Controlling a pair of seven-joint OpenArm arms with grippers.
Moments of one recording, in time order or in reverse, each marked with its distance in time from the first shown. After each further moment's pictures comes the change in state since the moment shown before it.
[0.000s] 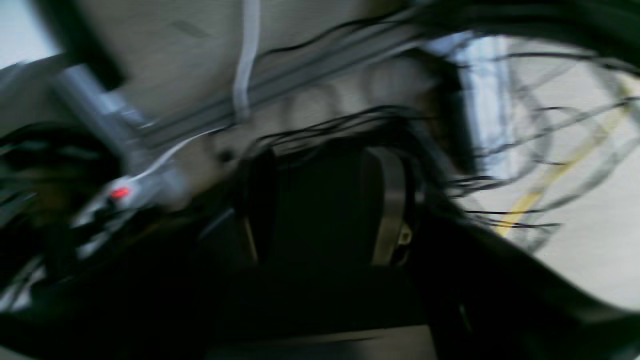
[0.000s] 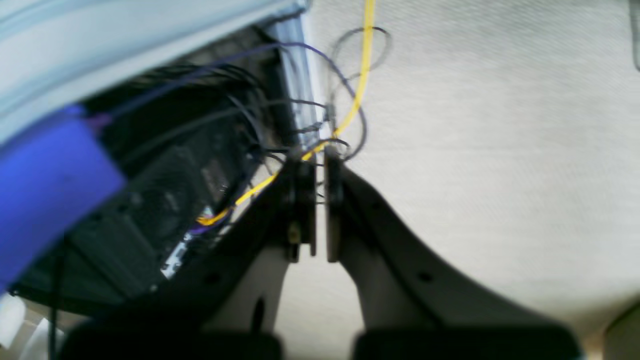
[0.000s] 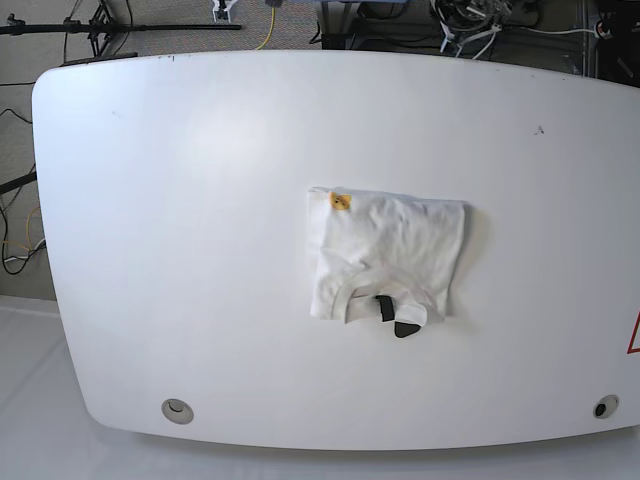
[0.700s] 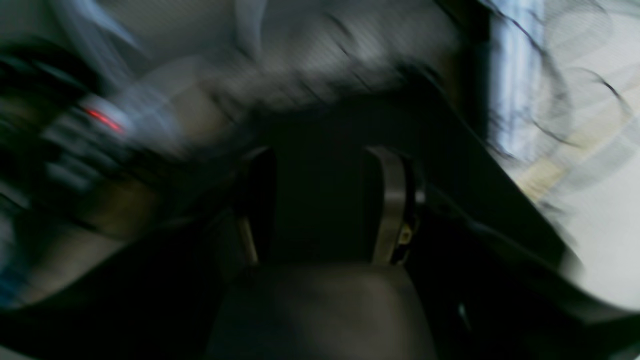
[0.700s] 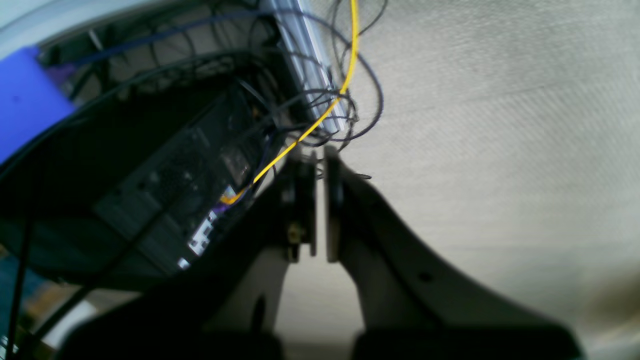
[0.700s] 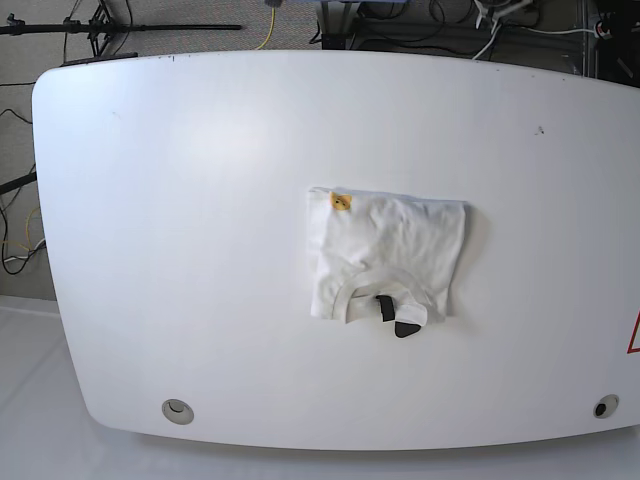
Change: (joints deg) left arm 5.0 -5.5 0.0 -0.1 -6.0 -1.0 -5.3; right arm -5.2 3.2 -0.1 0.0 6.1 5.8 1.4
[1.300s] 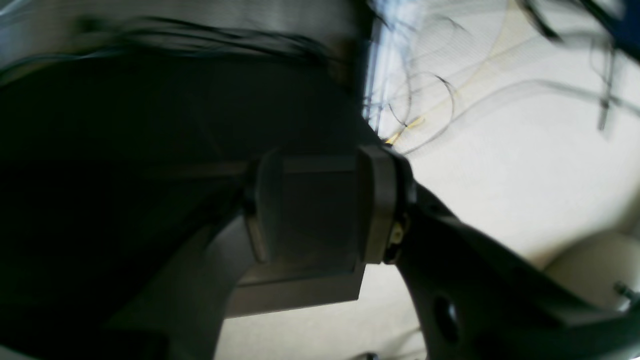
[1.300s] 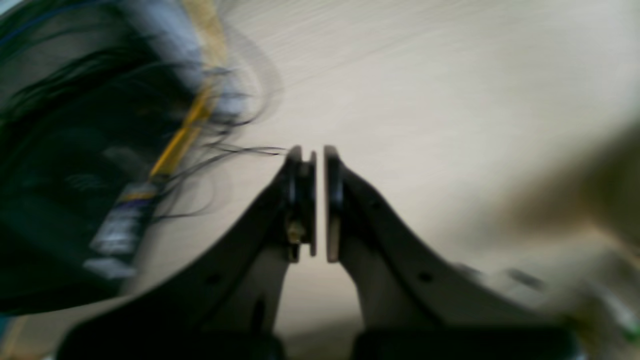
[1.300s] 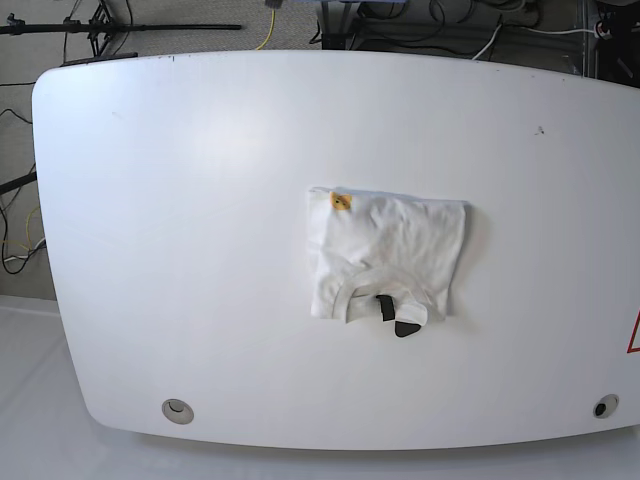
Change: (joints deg) left arm 19.2 13.2 0.0 35.5 -21.8 -35.4 9.2; right arm -10.8 -12.9 -1.5 45.9 22.2 17.9 -19.2
